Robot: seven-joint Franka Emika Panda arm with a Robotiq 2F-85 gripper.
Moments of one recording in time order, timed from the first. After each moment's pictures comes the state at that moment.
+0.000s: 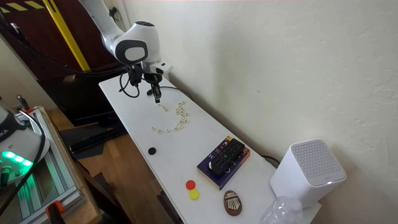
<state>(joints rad) 0.12 0.62 -0.08 -2.28 0.17 2.83 0.28</state>
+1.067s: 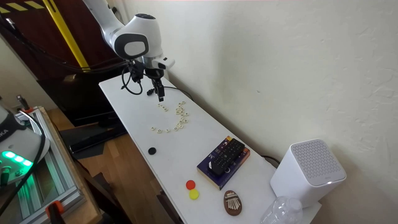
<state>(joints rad) 0.06 0.55 -0.05 -2.30 0.17 2.83 0.21</state>
